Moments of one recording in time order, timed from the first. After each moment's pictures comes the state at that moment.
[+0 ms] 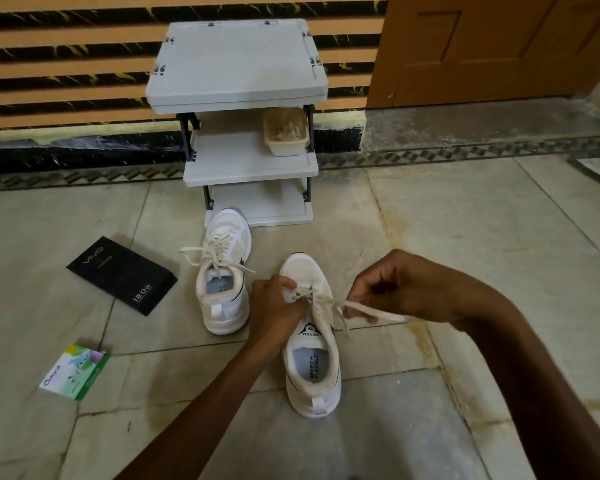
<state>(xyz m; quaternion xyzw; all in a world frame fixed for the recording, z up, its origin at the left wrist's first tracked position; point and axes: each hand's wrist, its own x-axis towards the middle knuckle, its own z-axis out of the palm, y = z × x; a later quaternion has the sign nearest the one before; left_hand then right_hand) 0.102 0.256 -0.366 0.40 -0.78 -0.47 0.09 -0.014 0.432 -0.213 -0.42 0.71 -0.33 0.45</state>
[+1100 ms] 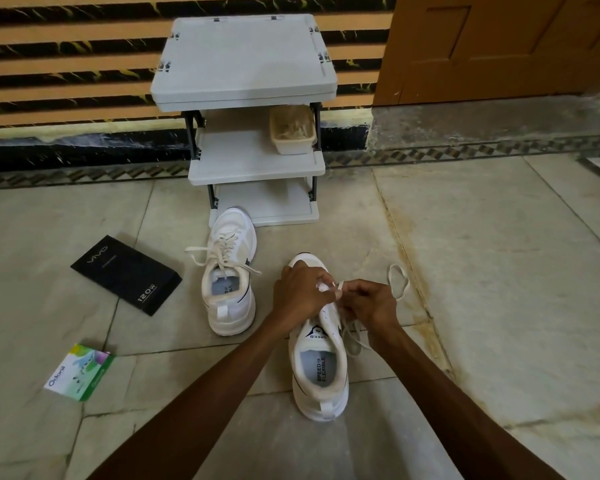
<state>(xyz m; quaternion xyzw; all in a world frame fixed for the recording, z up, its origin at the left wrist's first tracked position) 0.065 0.253 -0.344 0.26 -0.89 -0.37 -0.03 0.005 0.383 -0.366 0.01 0.74 -0.62 0.27</state>
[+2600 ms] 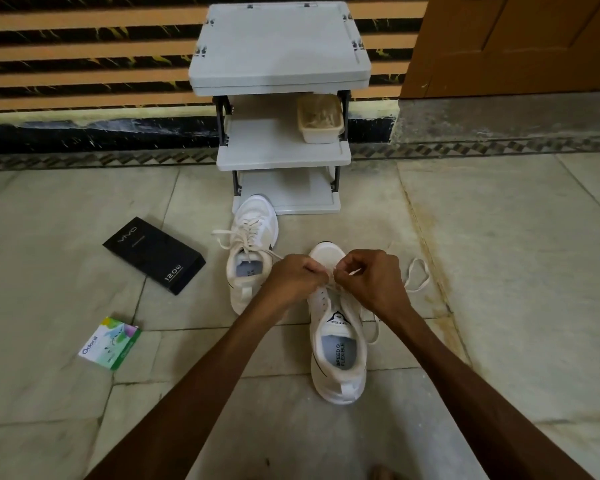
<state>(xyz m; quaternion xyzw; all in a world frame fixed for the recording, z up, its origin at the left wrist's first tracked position) 0.103 0.224 -0.326 0.35 -0.74 -0.57 -0.01 0.007 0.358 -0.335 -0.31 0.85 -0.42 0.12</state>
